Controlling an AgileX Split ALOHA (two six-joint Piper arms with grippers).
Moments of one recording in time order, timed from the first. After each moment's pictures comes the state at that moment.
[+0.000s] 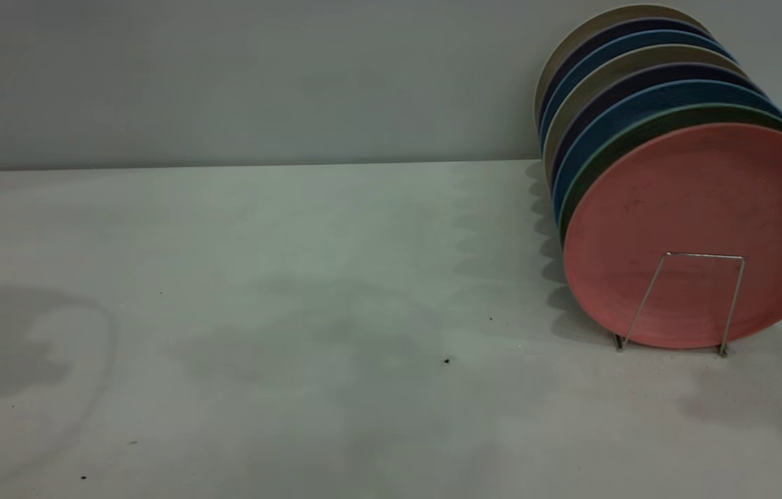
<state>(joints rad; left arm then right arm) 0.09 1.68 -1.47 -0.04 1.13 0.18 0.12 1.57 -1.29 0.05 1.11 -0.08</state>
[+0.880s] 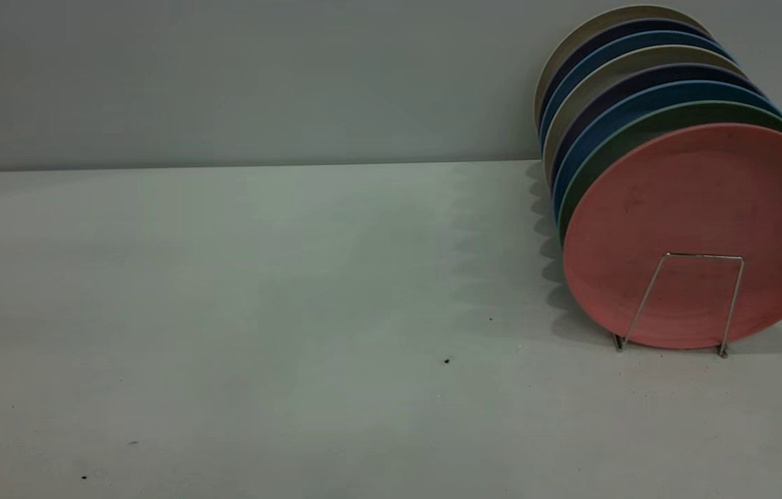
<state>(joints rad) 0.09 0.79 -0.86 -0.02 1.12 0.11 0.12 0.76 -0.95 0.10 1.24 -0.06</state>
